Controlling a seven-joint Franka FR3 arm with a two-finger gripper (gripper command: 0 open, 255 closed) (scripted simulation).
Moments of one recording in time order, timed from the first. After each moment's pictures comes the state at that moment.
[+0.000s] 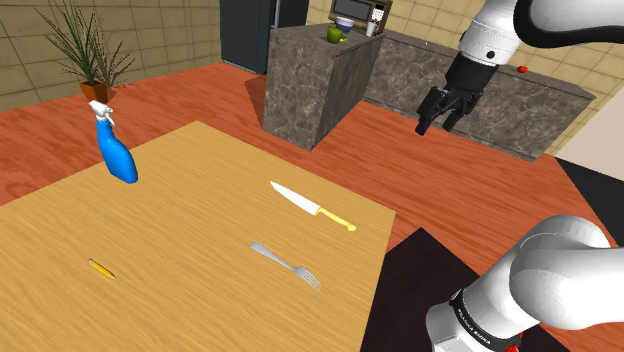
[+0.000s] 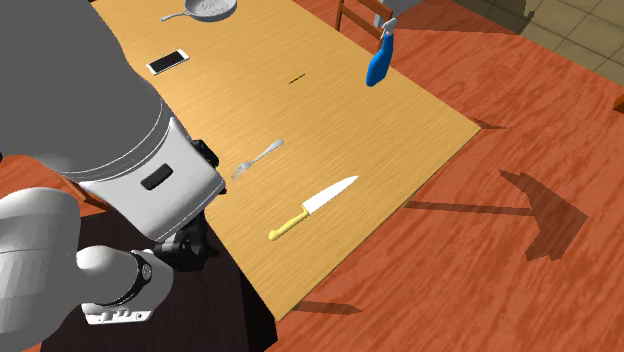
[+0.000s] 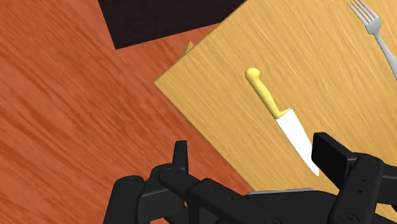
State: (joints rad) arm 0.02 -0.82 -0.07 -2.45 -0.10 1.70 0.17
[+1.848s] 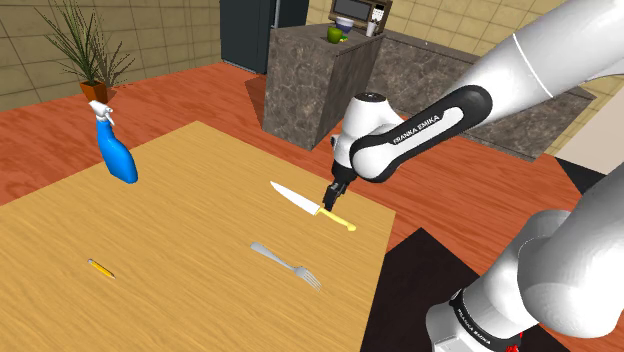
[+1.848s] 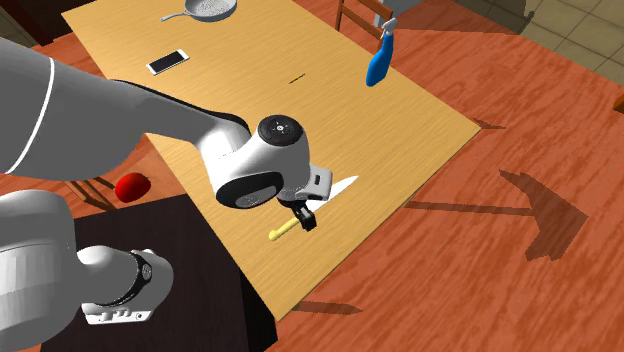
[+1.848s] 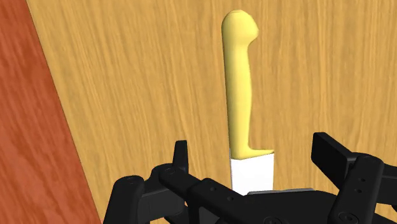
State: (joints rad) arm 0.22 -0.01 -0.08 -2.58 -0.09 2.57 -0.15
